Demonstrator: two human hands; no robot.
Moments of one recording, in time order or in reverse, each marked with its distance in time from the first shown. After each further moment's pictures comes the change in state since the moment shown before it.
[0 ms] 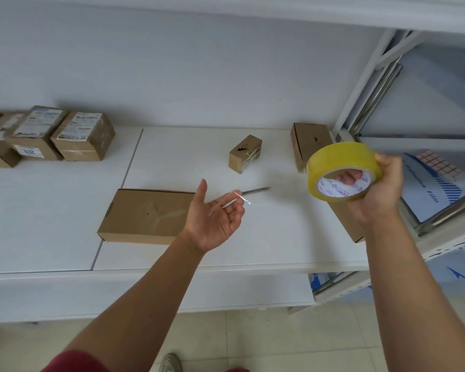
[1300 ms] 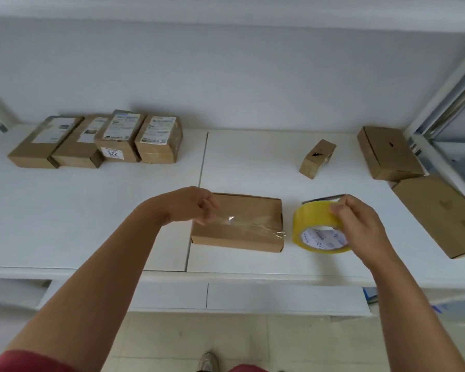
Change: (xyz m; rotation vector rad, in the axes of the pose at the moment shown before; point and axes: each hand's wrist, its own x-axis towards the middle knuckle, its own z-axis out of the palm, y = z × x) left_hand -0.144 0.205 -0.050 1.705 0.186 -0.090; right_hand -0.092 0.127 0.108 -1.139 -0.204 -0.065
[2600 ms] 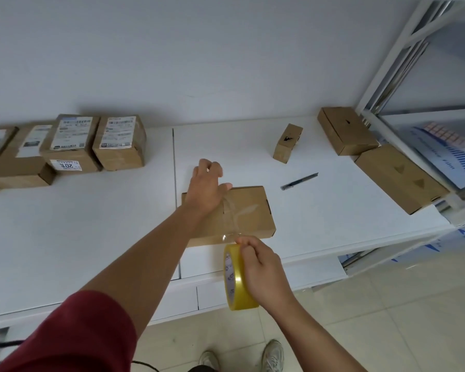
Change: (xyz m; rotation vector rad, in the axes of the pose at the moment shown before) left_hand 0.117 -0.017 0.045 0.367 0.601 0.276; right_hand -0.097 -0.043 0.152 0.099 -0.082 0.322
